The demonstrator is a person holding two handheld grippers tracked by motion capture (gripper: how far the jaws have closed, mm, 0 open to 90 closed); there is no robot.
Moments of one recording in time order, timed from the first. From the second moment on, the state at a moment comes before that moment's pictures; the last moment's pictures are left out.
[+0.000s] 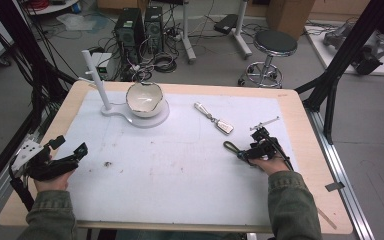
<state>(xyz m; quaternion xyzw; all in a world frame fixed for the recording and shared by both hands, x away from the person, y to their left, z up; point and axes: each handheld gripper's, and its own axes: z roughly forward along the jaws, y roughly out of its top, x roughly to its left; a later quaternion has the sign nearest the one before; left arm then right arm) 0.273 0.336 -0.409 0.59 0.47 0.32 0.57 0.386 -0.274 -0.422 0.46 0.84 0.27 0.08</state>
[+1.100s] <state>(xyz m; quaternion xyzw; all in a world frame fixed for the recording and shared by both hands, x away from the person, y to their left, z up) 0.272 0.336 -0.409 0.59 0.47 0.32 0.57 0.375 -0.280 -0.407 0.45 0.84 0.30 0.06</state>
